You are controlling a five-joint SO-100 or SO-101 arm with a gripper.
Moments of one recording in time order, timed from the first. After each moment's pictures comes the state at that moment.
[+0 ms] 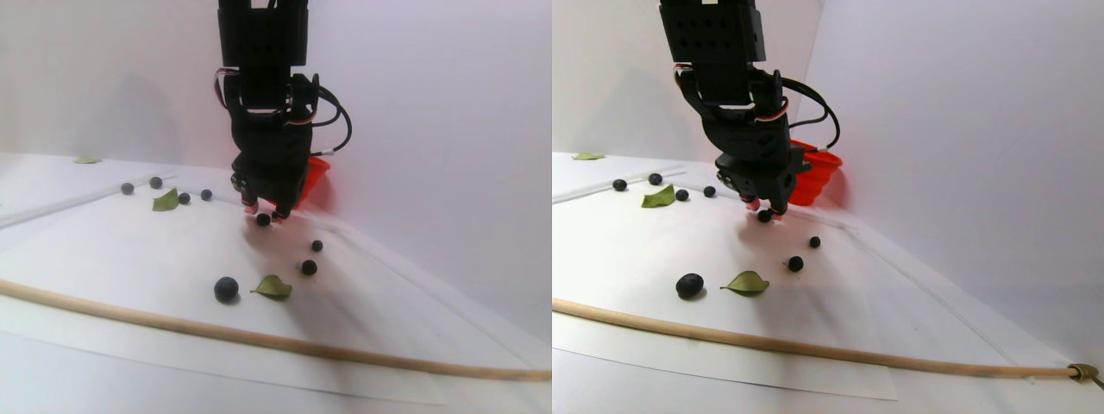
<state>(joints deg) 3.9 57.4 104.9 -28.9 -68.2</state>
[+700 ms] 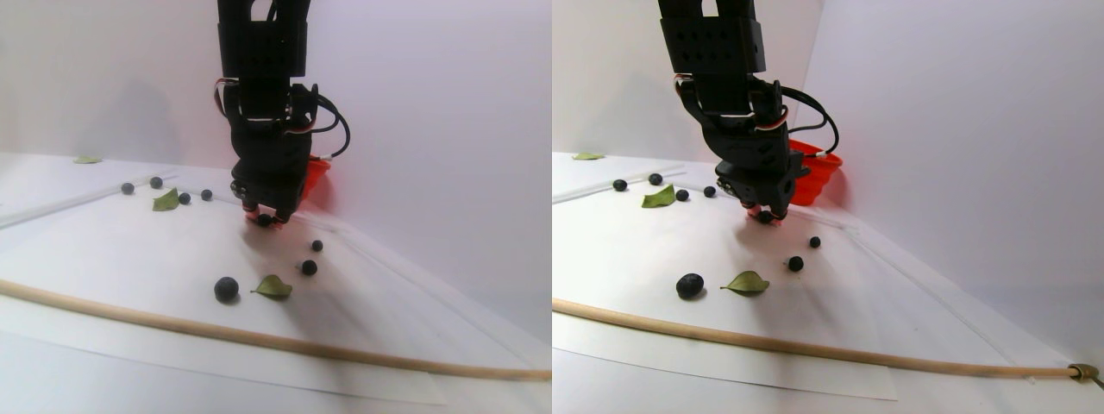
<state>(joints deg) 3.8 54.6 102.9 -30.0 -69.7</state>
